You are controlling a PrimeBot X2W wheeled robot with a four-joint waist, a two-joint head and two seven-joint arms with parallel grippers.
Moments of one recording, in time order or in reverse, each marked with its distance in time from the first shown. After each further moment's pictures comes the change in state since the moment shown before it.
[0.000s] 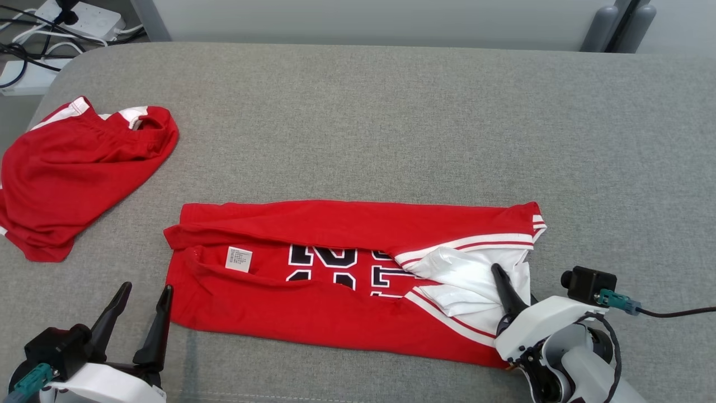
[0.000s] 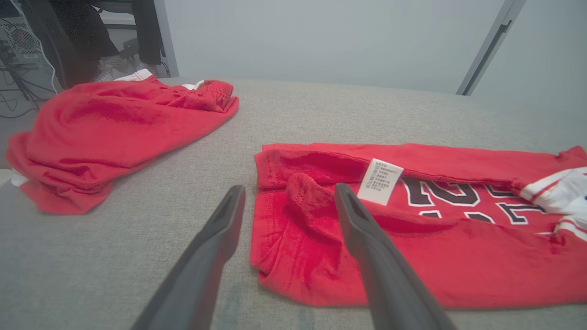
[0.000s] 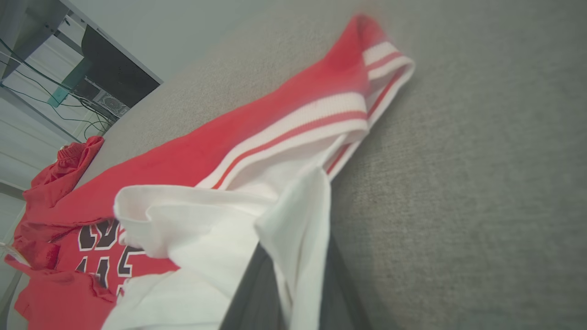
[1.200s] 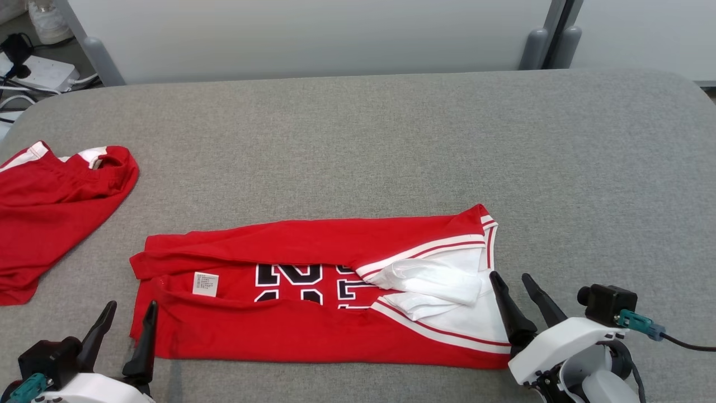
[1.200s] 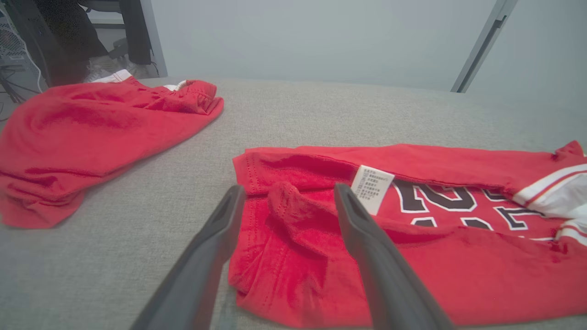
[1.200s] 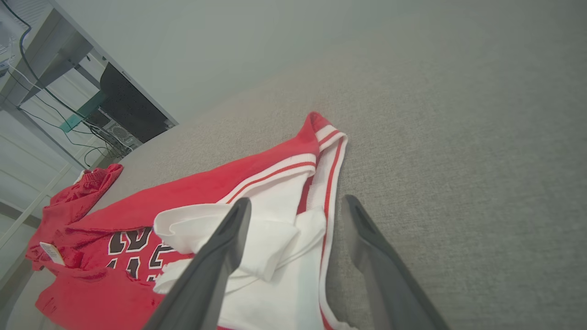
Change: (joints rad) left arm 0.001 -0.032 0.058 0.112 0.036 0.000 0.000; right arm 0.199 -0.035 -0.107 -0.342 -0.144 0.000 0.083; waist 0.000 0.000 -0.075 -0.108
